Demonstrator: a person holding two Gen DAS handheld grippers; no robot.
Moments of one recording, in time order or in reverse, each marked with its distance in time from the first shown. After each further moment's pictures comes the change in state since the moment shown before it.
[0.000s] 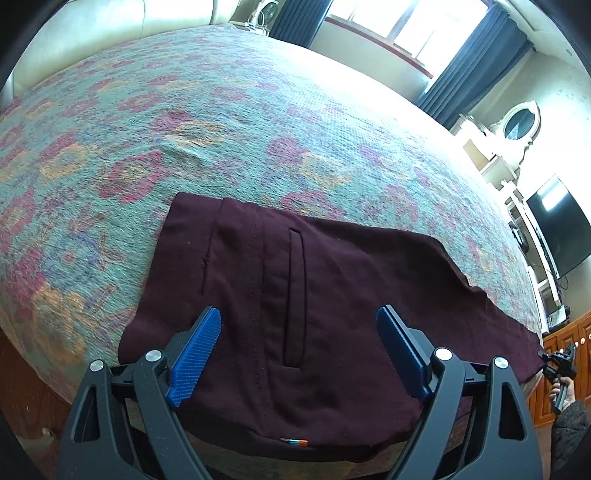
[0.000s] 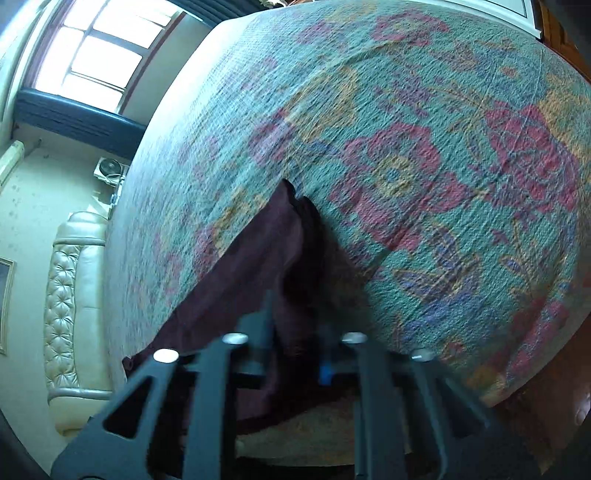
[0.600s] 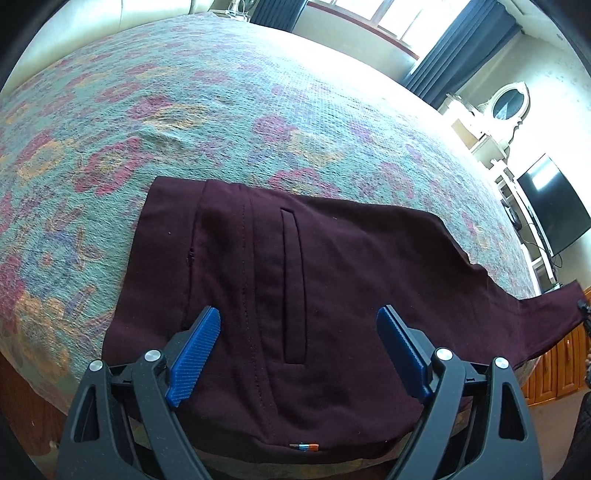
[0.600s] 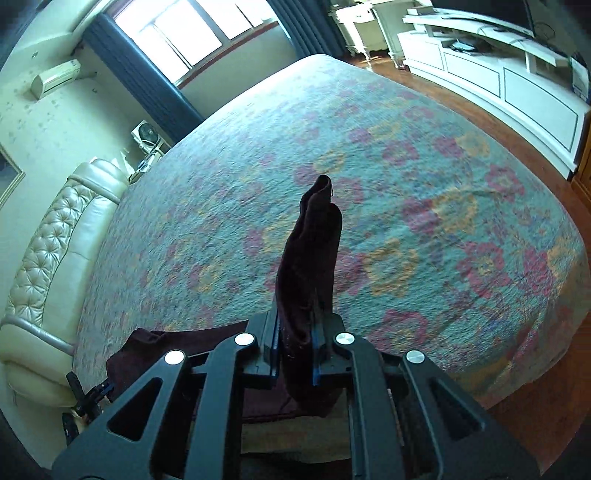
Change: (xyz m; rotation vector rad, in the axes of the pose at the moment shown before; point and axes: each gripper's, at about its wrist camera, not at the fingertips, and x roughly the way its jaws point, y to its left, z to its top) left arm 0.014 0.002 -0.006 0.055 0.056 -0.038; right arm -0.089 0.214 -0.043 -0.367 -0.173 -0.027
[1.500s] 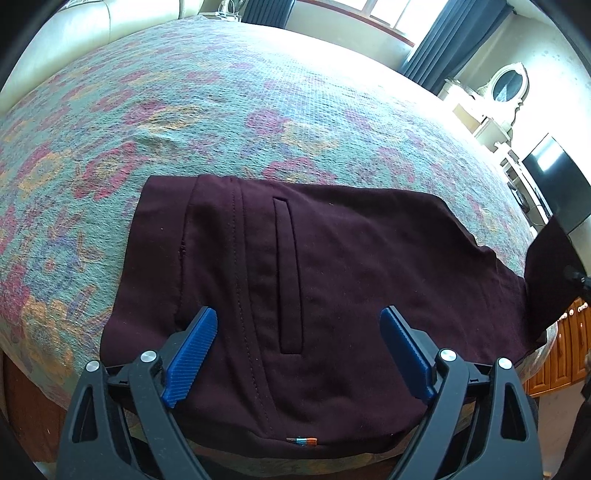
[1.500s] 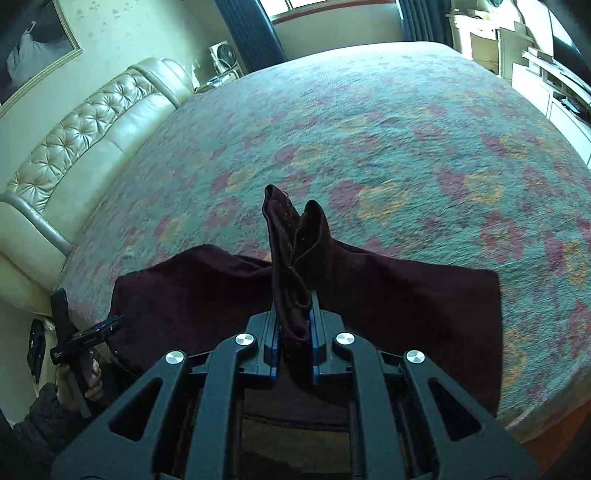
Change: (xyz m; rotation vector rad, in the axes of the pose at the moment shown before) left arm 0.004 -0.009 -0.003 0.057 0.022 0.049; right arm 0.146 0.240 -0.136 -0.339 0.168 0.081
